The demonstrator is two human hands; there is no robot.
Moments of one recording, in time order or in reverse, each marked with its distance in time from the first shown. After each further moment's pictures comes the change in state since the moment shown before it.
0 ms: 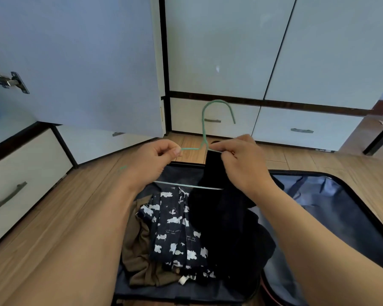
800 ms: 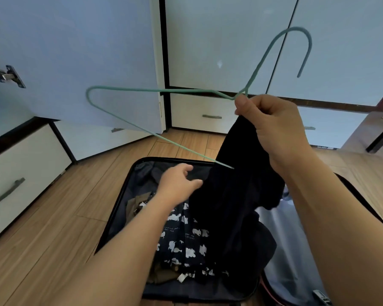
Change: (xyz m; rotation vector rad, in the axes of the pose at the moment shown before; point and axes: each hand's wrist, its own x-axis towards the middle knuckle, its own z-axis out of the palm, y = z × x) left_hand -0.011 -0.017 0.070 0.232 -0.063 -0.361; right_hand 0.018 -0.014 -0.050 0.567 0.164 0.083
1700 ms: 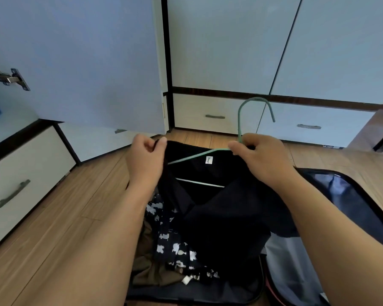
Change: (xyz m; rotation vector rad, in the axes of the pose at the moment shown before) left_hand 0.010 0.003 -0.054 -0.229 0.668 0.146; right_hand -0.008 0.050 0.007 -0.573 -0.154 0.016
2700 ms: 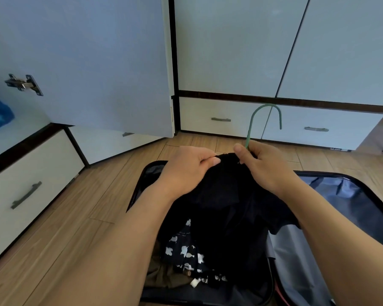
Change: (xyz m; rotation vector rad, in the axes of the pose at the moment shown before) left_hand -0.019 0.038 0.000 0.219 -0.696 0.421; right_hand -0.005 -0.002 0.010 0.078 -0.119 -0.049
